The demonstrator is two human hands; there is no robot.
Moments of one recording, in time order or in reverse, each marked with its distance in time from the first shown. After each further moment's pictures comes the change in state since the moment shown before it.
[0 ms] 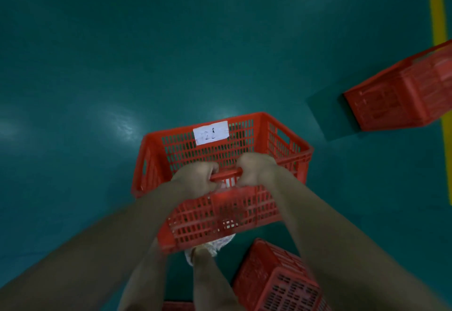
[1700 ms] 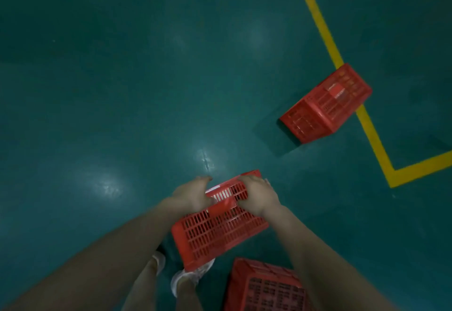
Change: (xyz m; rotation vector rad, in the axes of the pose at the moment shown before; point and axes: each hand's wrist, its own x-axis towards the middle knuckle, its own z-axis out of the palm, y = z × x) left_hand -0.050 0.186 -0.041 0.188 -0.086 0.024; right_hand -0.178 0.107 0.001 0.271 0.412 0.129
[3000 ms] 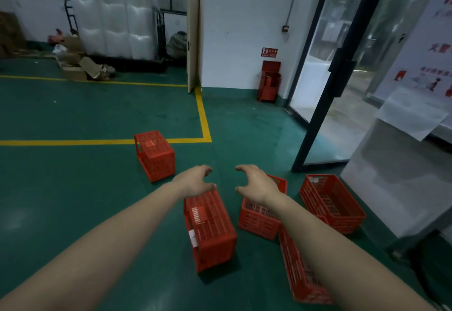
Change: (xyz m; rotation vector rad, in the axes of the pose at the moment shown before) left_hand -0.394 -0.098 -0.268 0.816 -0.188 1.249; right_hand -0.367 -0.555 -0.009 0.686 0.970 1.083
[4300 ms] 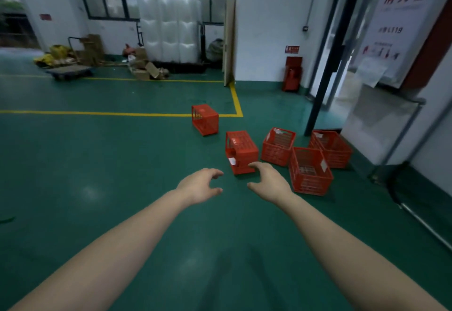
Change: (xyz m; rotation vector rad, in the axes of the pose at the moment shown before) left_hand -0.921 0.111 0.216 0.043 0.118 -0.012; right_hand -0.896 -0.136 0.122 0.139 0.054 -0.093
